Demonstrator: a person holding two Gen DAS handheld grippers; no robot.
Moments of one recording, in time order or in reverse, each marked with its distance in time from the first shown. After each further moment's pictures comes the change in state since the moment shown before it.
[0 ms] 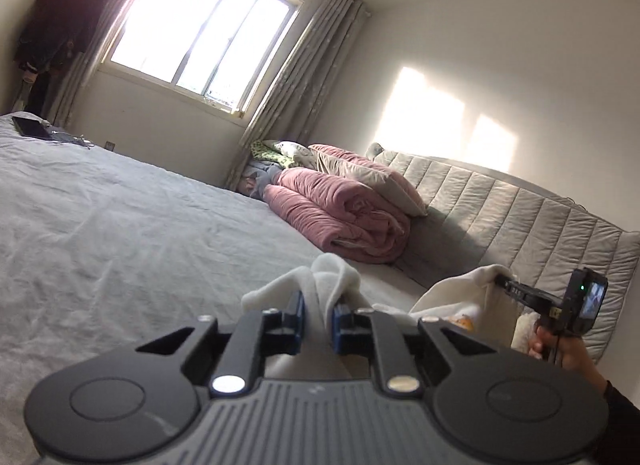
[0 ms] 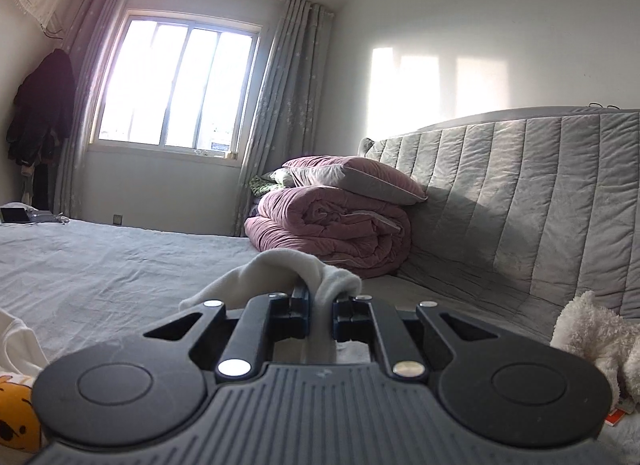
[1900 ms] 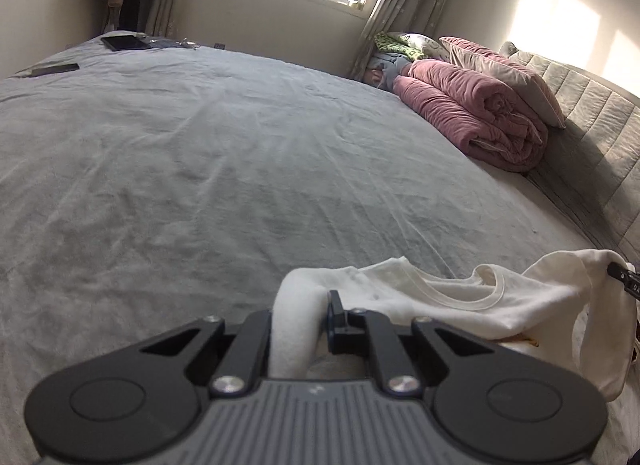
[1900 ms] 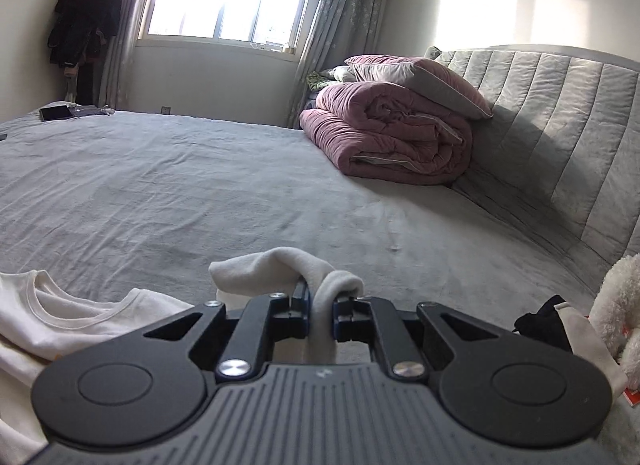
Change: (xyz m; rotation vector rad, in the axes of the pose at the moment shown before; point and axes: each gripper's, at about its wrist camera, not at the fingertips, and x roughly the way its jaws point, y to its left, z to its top) left arm 0.077 0.049 -0.001 -0.050 0.318 0.375; right arm 0.029 0.036 -0.034 -0.111 0.316 0.145
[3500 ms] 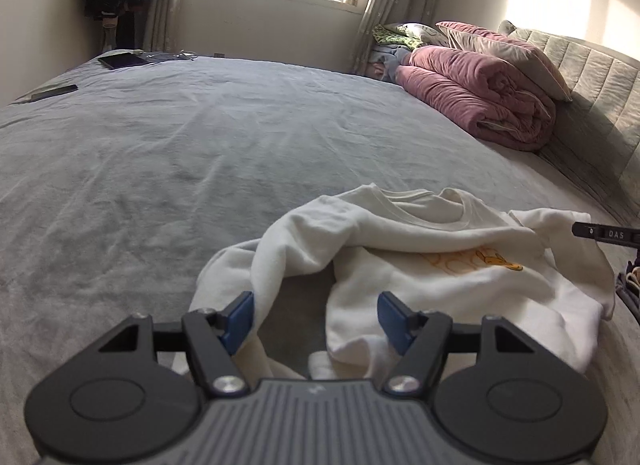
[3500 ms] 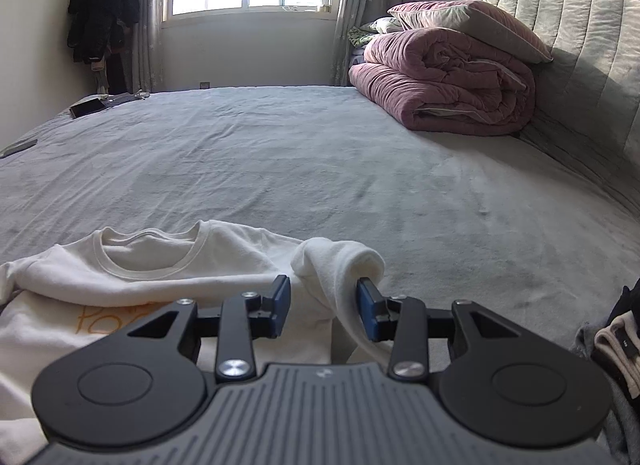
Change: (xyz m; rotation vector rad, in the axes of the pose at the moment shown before) left arm 0.014 -0.020 -0.017 0.088 0.005 0.068; right arm 0.050 0.034 0.008 0.084 0.146 0.196
